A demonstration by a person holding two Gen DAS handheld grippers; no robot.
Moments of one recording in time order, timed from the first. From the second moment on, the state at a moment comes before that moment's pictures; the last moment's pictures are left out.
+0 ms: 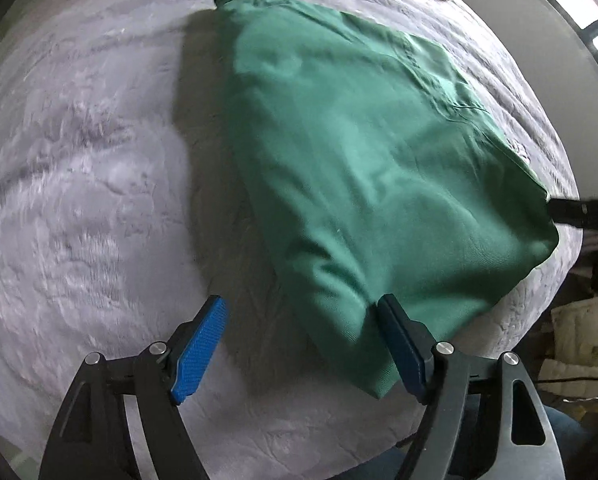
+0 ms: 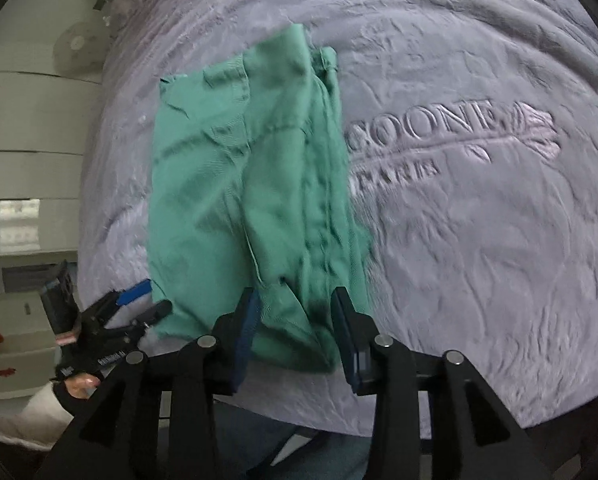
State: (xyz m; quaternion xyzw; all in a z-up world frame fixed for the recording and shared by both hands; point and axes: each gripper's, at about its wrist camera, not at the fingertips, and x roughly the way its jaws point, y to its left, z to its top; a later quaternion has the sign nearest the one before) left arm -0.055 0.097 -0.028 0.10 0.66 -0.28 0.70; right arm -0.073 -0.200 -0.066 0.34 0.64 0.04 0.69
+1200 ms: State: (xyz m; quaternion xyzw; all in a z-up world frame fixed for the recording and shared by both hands) left arm -0.053 0.111 -0.041 0.07 0.68 -0.22 0.70; right arm -0.074 -0.161 -0.113 0.26 0.70 -0.03 0.67
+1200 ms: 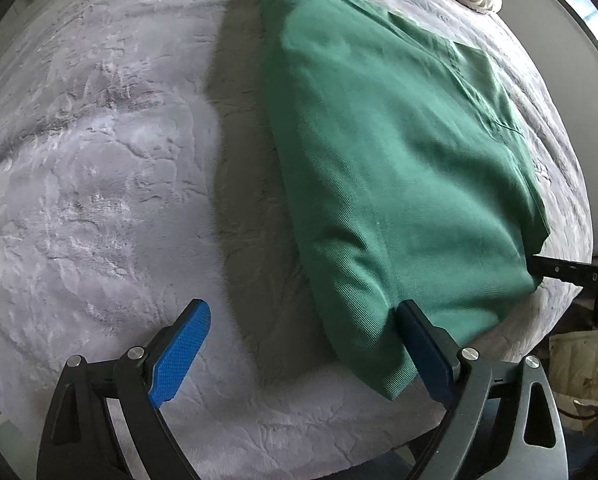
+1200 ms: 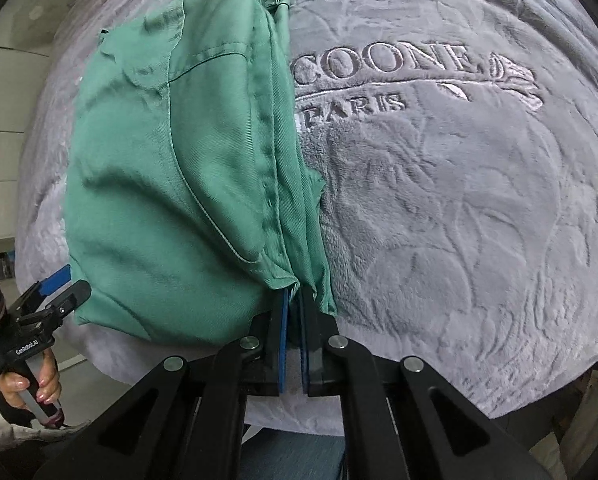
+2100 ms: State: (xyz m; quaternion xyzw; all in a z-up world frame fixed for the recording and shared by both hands) left arm -0.030 0.111 -0.016 0.09 0.67 -0.18 0.71; right arm -0.066 -0.200 -0.055 0.28 0.65 -0.05 0.70
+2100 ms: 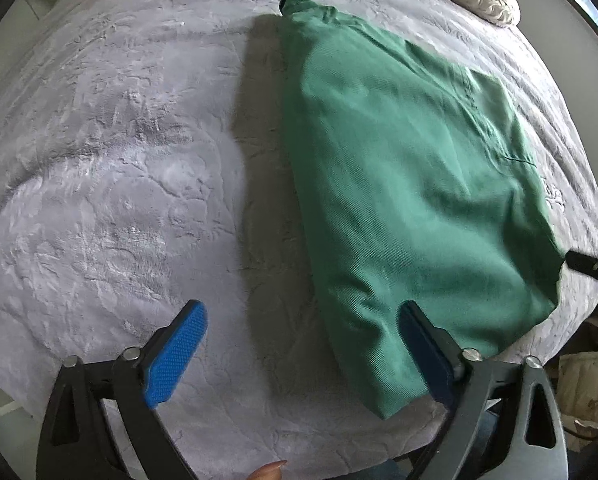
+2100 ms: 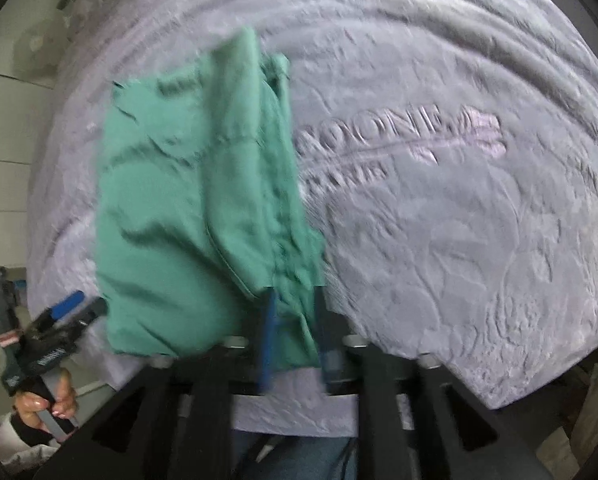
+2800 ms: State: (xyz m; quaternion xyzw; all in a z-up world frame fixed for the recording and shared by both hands) left arm -0.024 0.102 -0.021 0.10 0.68 -0.16 0.71; right arm -0.034 -0.192 -0.081 0.20 0.68 -0.09 0.70
